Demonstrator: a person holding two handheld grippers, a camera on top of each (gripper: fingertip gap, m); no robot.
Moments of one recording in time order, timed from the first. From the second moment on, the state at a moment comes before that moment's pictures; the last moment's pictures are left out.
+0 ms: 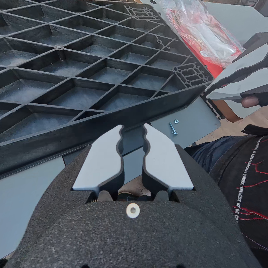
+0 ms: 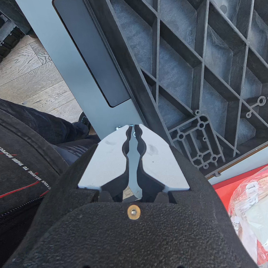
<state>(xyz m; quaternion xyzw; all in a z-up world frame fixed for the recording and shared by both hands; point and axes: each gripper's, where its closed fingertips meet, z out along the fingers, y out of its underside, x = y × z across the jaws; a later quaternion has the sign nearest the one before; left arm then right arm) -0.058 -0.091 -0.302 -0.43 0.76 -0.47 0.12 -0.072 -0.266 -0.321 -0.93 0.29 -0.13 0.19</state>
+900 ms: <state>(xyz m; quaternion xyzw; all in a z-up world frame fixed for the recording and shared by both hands) -0.037 -0.121 -0.238 -0.45 0.75 -0.48 0.12 -0.021 -0.308 -0.287 -0.93 0.27 -0.15 0.22</state>
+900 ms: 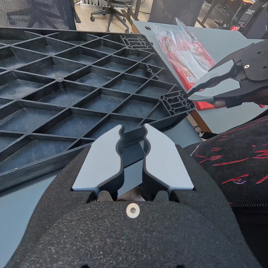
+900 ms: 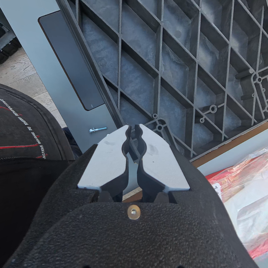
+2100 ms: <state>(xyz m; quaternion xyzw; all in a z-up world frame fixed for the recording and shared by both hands) -0.043 -0.117 -0.222 -0.48 0.73 -0.47 0.14 -0.012 -0.288 -0.277 -0.95 0.19 -0.12 0.24</state>
